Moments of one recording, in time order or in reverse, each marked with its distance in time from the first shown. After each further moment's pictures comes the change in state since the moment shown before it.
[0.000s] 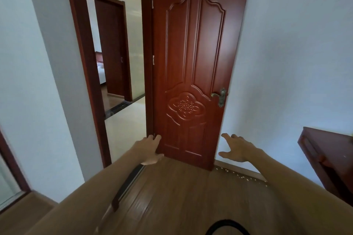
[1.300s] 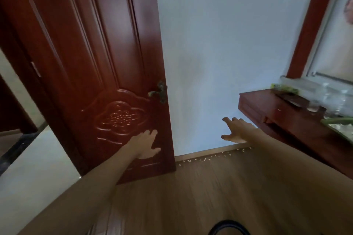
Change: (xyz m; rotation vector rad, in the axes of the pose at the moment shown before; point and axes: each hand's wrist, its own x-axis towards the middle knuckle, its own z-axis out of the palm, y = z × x) left_hand 0.417 0.072 0.003 0.138 -0.065 0.533; right_hand 0.207 0.183 0.005 0.044 0.034 0.554
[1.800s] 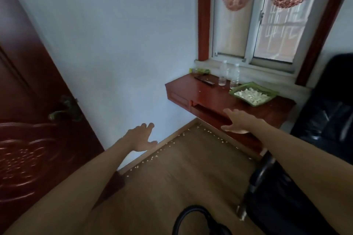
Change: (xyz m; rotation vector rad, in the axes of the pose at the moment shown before) left_hand 0.163 0.211 -0.010 0.053 -0.064 0.477; right_hand -0.089 0.220 0.021 0.157 -0.060 0.485
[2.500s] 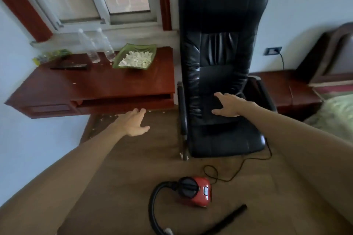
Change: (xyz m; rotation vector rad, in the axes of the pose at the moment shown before) left_hand 0.228 0.214 0.045 0.273 -0.160 0.826; right_hand -0.113 0.139 0.108 0.339 -0.072 0.807
